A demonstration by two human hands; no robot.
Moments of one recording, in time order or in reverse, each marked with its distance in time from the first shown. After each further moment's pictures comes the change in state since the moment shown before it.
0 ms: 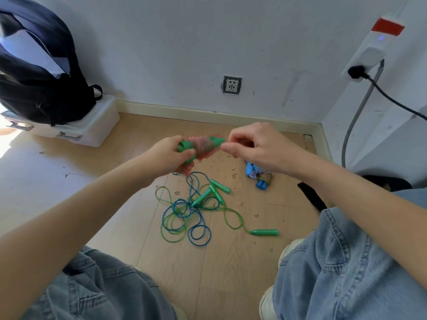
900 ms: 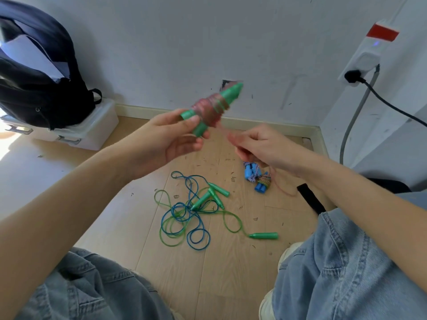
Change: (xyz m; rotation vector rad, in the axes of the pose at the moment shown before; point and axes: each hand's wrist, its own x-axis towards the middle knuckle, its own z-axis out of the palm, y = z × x) left_hand -0.009 0.026 -0.023 -0.729 -0.275 0.186; right_hand 0.001 0.006 -0.008 0.337 -0.062 0.256
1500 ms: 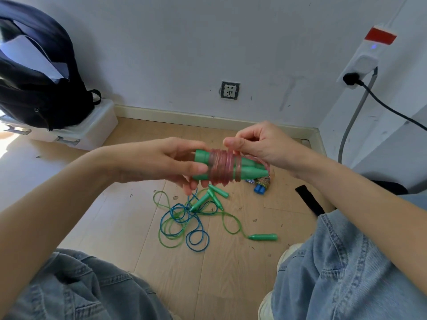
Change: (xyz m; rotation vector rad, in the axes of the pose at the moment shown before) left_hand -0.016 0.004 -0.001 0.544 -0.470 -0.181; right_hand -0.002 -0.004 -0.002 0.103 0.017 -0.053
